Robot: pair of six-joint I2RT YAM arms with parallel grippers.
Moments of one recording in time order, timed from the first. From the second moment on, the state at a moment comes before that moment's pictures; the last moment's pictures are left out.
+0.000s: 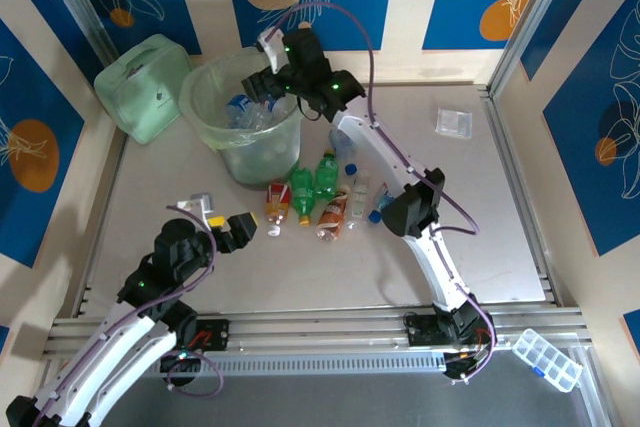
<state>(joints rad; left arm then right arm) -0.51 0.43 0.37 -0.33 0.02 -0.65 0.68 2.31 2.67 -0.74 -0.07 -0.01</state>
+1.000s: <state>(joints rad) -0.51 0.44 0.36 -0.32 0.03 -0.66 0.49 1.46 1.25 -0.77 0.34 0.87</state>
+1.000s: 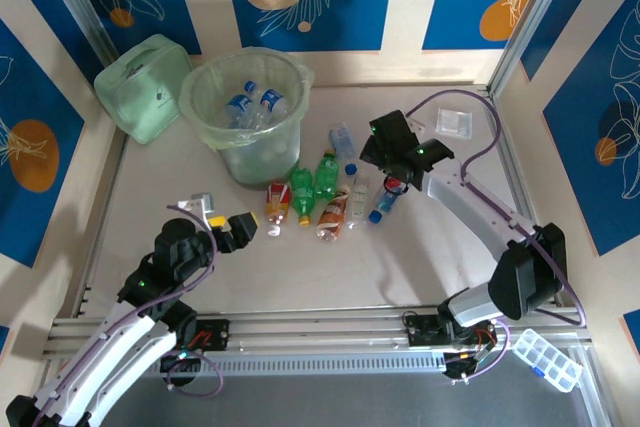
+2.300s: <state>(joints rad) -0.51 0.46 0.36 -0.32 0.03 -0.66 0.26 1.97 1.44 -0.88 0.15 0.99</state>
